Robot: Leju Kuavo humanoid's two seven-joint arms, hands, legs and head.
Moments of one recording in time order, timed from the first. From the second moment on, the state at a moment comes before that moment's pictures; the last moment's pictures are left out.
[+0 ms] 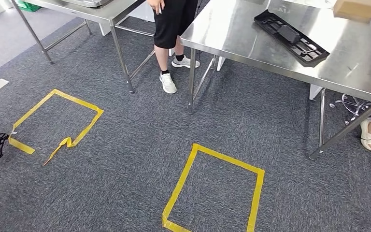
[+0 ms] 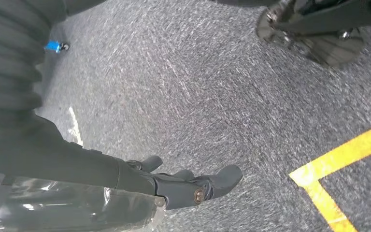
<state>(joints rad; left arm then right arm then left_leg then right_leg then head) -0.12 -0.17 1.44 -0.19 -1.21 0.24 -0.17 -0.09 0.00 0.42 -0.17 0.25 -0.21 0.19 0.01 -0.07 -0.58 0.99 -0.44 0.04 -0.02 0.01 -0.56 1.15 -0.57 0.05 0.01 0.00</state>
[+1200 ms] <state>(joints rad) -0.13 -0.24 1.48 -0.19 -1.16 0.35 -0.18 -0.13 -0.01 0.47 -0.16 0.29 -0.18 0.21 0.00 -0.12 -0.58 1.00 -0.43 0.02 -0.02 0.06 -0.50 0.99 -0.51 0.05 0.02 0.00</state>
